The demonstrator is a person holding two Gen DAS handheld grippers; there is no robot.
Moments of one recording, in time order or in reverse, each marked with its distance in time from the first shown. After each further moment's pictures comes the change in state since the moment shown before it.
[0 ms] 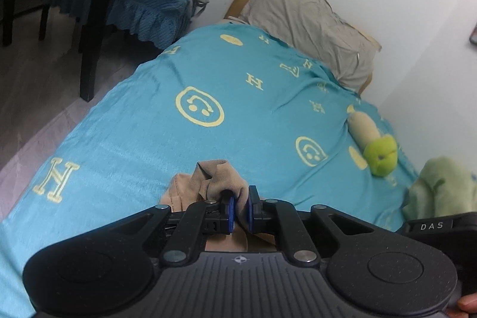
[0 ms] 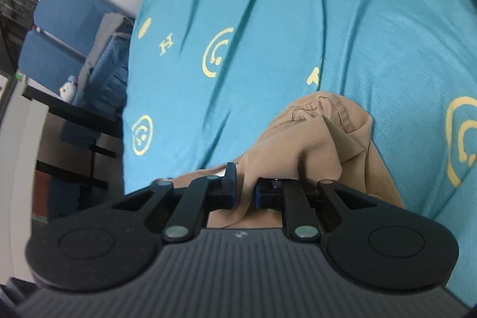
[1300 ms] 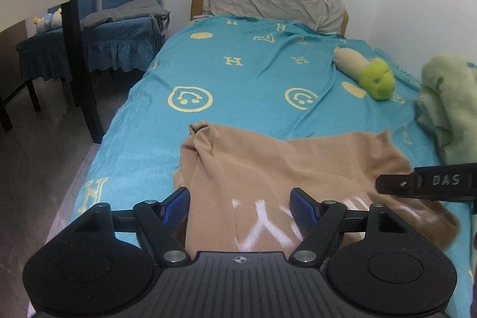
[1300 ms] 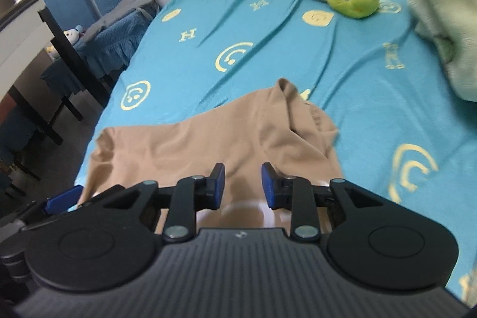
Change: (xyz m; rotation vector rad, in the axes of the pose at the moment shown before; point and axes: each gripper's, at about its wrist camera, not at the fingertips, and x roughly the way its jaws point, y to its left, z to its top) left arm -0.060 -0.033 -0.045 0.375 0.037 0.093; right arm -0.061 0.017 -0.070 -0.383 -0.177 -0.121
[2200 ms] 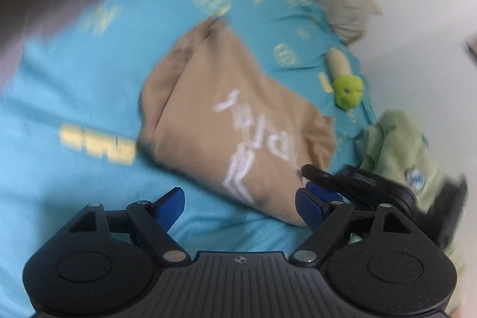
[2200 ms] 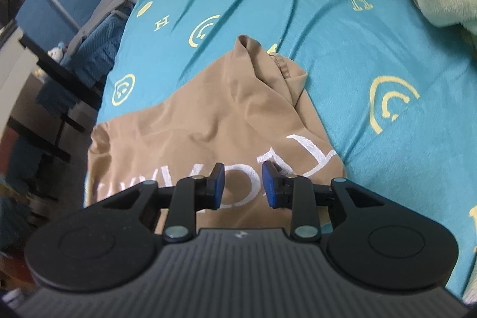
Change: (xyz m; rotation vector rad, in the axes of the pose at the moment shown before) left arm -0.022 0.050 -0.054 -0.711 0.293 -0.353; right arm 0.002 -0.025 -0.010 0.219 0.116 0.004
